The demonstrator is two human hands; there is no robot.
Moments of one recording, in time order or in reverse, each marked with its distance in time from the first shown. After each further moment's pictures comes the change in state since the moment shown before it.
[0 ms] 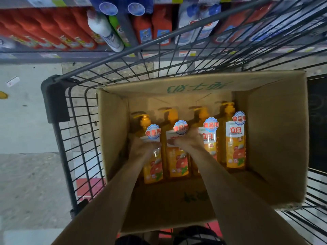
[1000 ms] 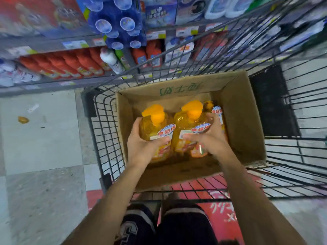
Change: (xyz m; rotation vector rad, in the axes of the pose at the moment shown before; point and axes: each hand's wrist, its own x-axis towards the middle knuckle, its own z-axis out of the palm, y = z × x) left_hand -0.127 -0.004 -0.053 -0.068 -0.021 0.550; right_hand -0.157 0.031 -0.096 0.581 0.055 -0.486
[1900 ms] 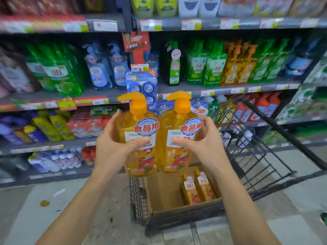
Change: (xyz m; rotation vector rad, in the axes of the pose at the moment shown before) left_hand -0.318 0.145 -0.209 -0.300 0.089 0.838; right_hand -0.378 -0.181 -0.003 0.109 0.118 -0.847
